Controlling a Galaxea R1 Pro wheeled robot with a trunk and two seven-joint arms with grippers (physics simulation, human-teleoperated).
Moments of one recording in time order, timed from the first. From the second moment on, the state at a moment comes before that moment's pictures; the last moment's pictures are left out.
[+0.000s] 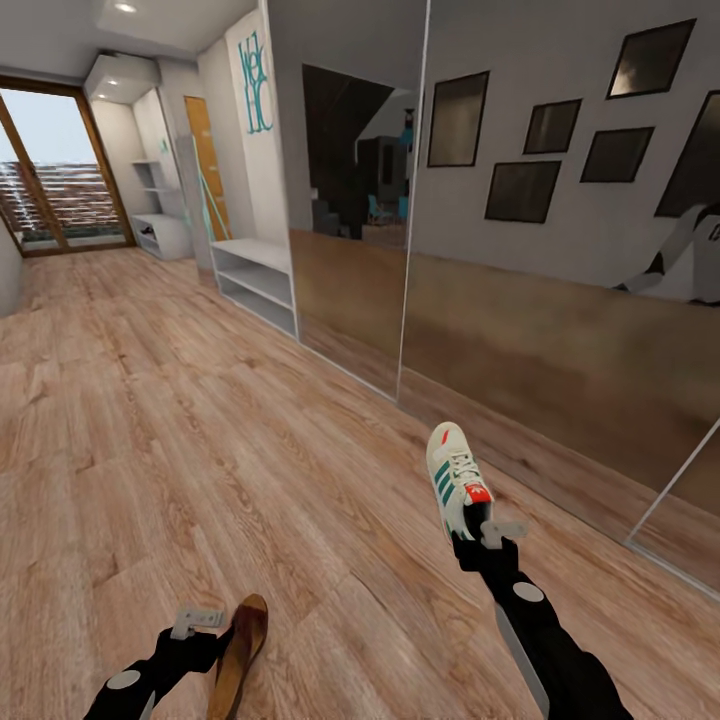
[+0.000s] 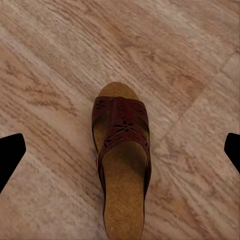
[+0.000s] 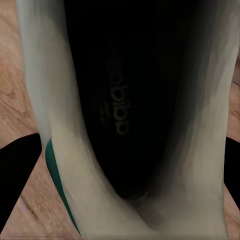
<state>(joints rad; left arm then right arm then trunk) -0.36 0.07 0.37 -0.58 -0.33 -0.01 -0.35 -0.36 -0.03 0.10 -1.05 -0.07 0.22 -0.10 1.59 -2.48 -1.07</state>
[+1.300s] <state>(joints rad) -0.46 0.05 0.23 -0.58 -0.33 0.10 -0.35 -0.36 -0.03 0.10 -1.05 -0.07 0.22 -0.10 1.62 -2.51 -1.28</state>
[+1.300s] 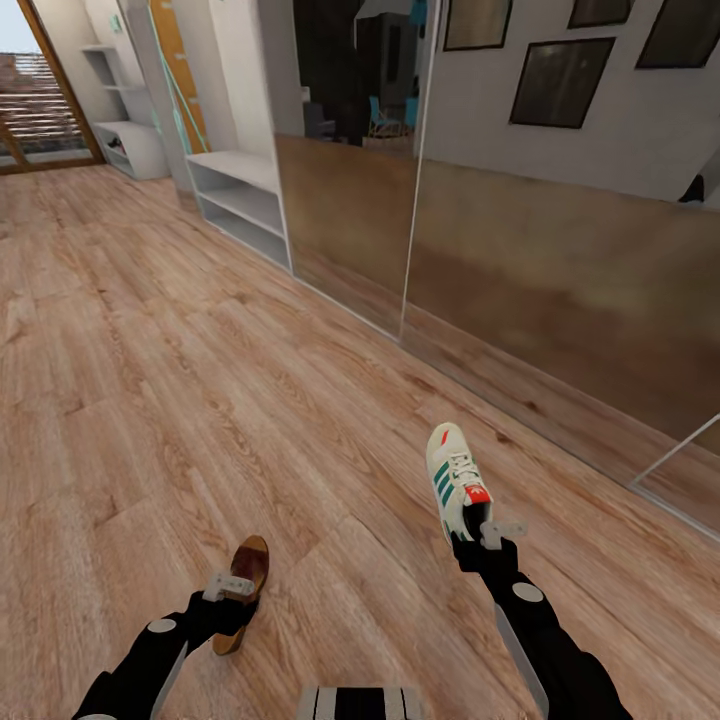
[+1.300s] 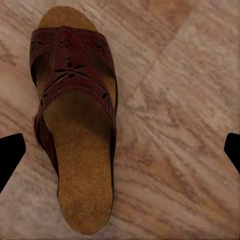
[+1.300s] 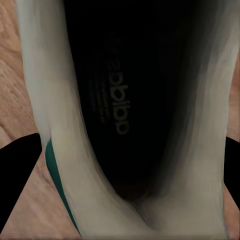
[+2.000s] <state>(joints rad) -0.46 0.06 0.24 -0.58 -0.33 0.10 -0.34 -0.36 -0.03 0.10 -1.05 -0.07 0.22 -0.10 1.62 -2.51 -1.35</state>
